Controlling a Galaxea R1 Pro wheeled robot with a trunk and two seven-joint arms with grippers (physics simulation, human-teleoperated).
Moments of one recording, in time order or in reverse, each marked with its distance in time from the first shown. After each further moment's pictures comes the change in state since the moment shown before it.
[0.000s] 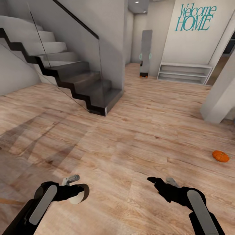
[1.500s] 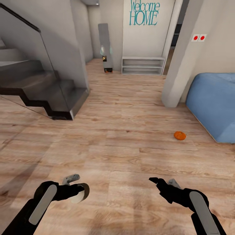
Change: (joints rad) left arm 0.000 0.002 0.000 -0.009 0.003 0.000 -0.001; right arm 0.000 0.000 -0.045 0.039 0.000 -0.001 0.048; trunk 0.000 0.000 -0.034
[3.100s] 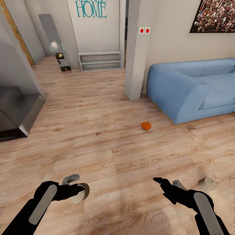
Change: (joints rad) left arm 0.000 -0.001 0.000 -0.001 -0.001 0.000 0.000; right arm 0.000 -0.001 -0.061 0.013 0.000 0.000 0.000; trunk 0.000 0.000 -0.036
